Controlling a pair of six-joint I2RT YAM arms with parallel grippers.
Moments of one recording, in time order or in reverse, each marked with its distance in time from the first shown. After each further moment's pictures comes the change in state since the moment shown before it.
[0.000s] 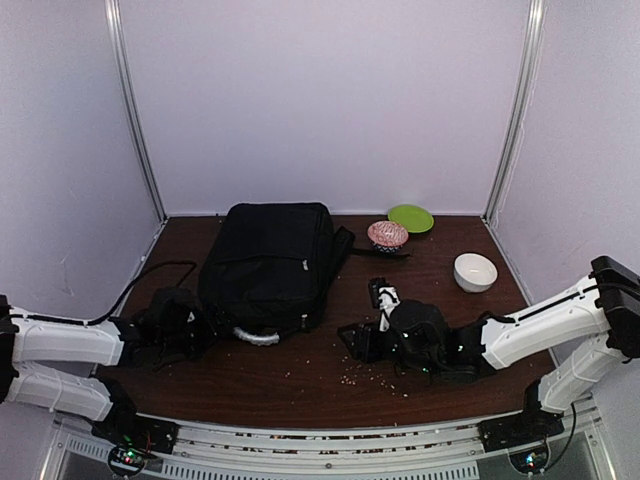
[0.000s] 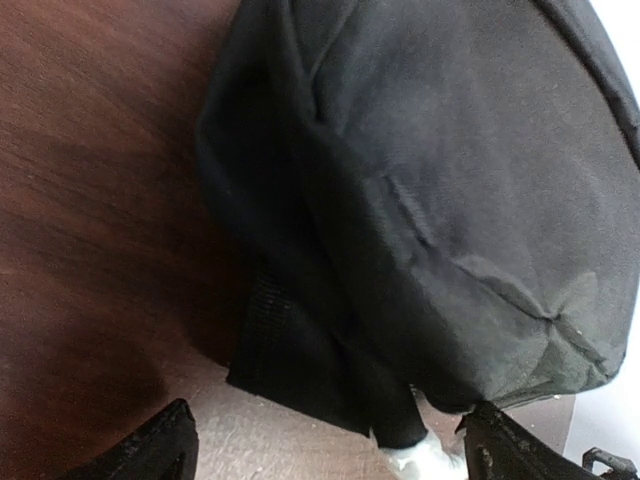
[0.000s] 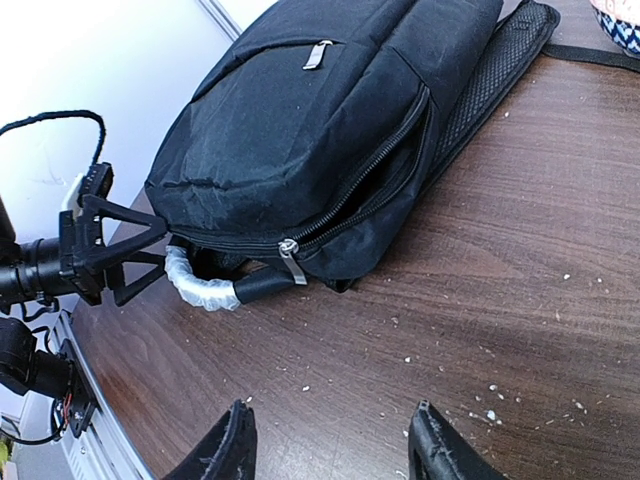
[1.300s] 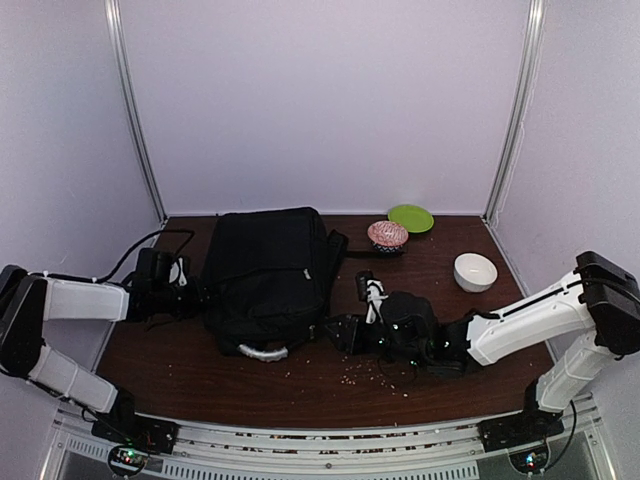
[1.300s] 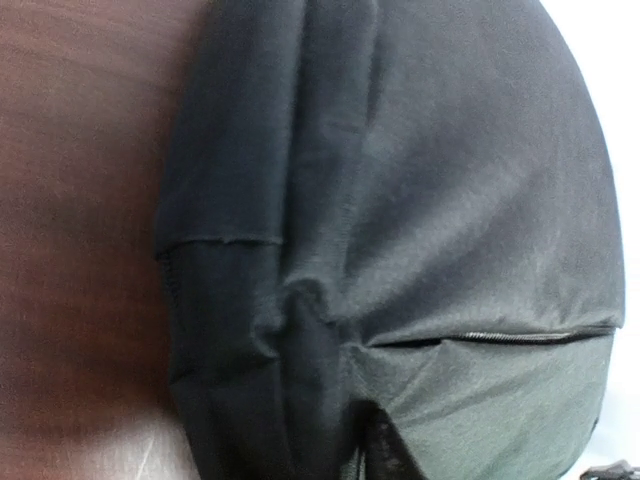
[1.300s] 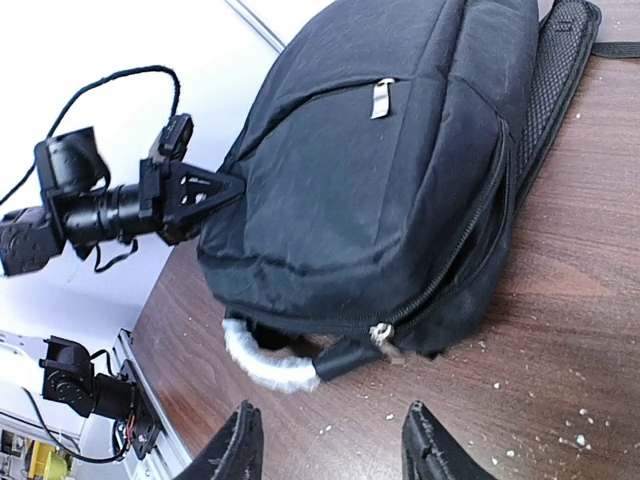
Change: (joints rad) left arm 0.414 0.262 0.209 0.045 0.436 0.416; right arm -0.006 0.088 0.071 0.112 -0.093 0.078
